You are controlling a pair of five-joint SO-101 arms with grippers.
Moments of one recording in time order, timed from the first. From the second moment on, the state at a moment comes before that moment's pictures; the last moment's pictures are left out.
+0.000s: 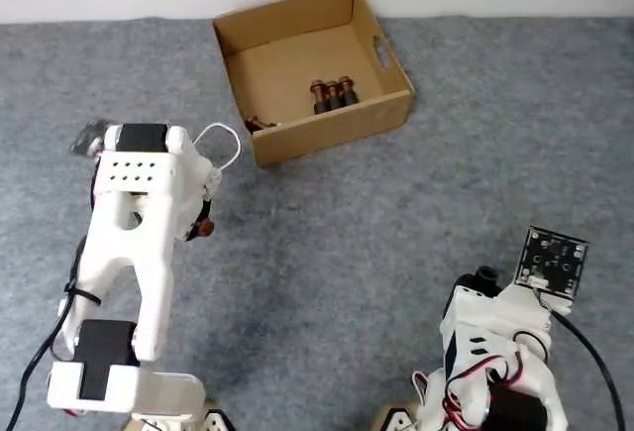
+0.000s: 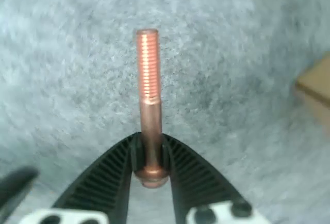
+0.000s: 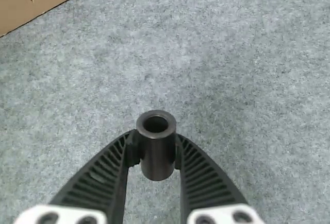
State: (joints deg) left arm -1.7 -1.4 11.4 89.9 79.9; right arm 12.5 -97.7 62.0 88.9 -4.0
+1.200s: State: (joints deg) left arm 0.0 7.9 -2.1 98.8 51.7; right arm 12.5 -97.7 62.0 88.9 -4.0
